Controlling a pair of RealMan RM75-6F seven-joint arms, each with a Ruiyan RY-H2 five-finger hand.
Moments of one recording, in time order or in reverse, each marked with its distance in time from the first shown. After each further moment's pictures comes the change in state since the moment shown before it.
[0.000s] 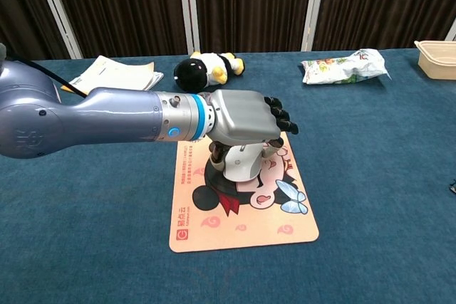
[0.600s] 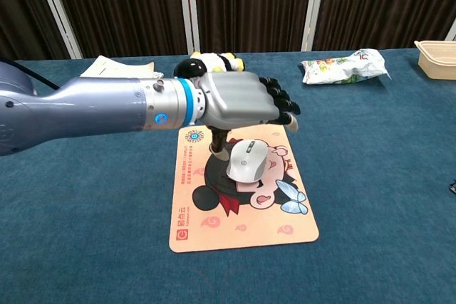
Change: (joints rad) left arm 0.041 0.080 0.001 -0.122 -0.025 0.114 0.005; right arm -0.002 -0.002 -0.001 0.002 -0.002 0.006 -0.004
